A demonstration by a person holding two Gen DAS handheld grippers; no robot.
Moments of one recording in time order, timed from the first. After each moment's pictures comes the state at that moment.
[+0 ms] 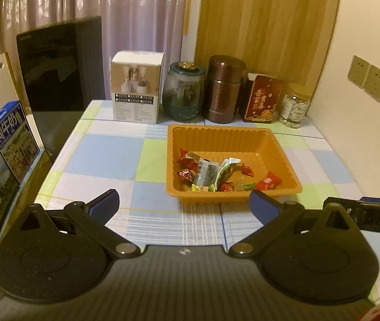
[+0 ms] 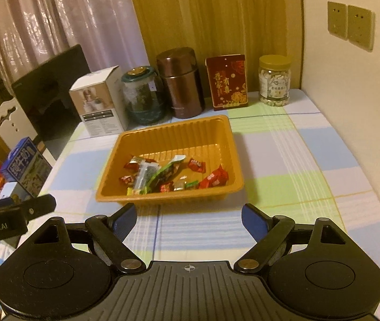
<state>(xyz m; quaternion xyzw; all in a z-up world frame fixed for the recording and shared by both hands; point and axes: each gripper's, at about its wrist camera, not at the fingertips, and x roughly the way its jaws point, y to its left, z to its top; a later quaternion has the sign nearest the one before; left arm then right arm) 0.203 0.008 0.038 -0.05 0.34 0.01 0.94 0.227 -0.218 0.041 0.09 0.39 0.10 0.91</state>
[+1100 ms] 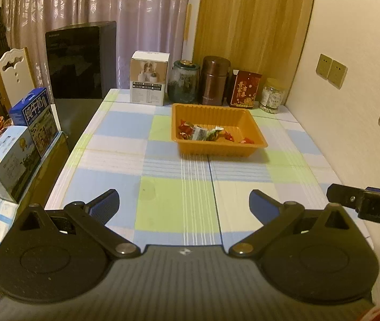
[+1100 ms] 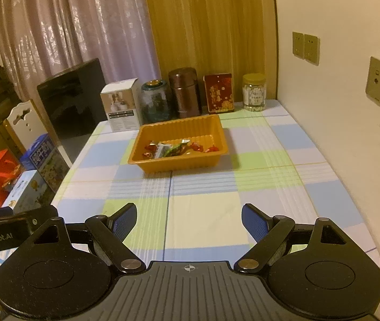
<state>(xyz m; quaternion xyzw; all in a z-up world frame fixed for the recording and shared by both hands) 0.000 0.001 0.080 -0.06 0.34 0.01 0.94 0.024 -0.212 0.102 0.07 0.35 0.09 0.93</state>
